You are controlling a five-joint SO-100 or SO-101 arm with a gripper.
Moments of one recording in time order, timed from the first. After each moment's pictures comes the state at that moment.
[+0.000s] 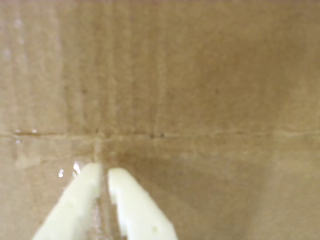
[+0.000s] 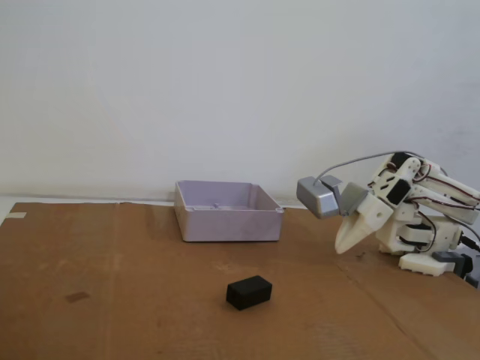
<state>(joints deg) 1.7 193.5 177.7 75.5 7.4</state>
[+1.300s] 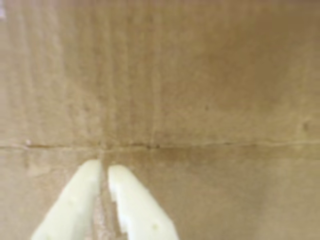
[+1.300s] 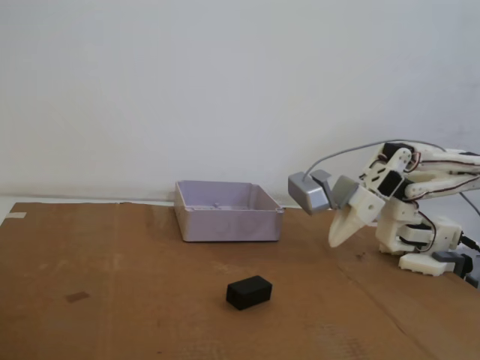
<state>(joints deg) 1.7 165.0 166.4 58.2 7.9</state>
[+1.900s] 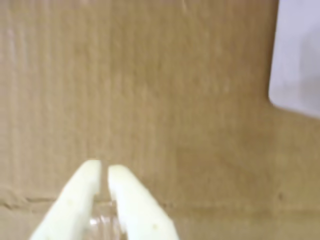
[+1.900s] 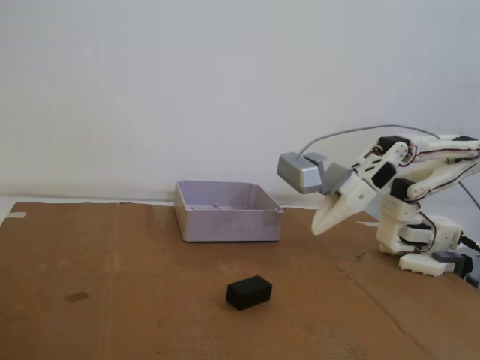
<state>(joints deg) -2.8 152.1 159.7 40.4 7.9</state>
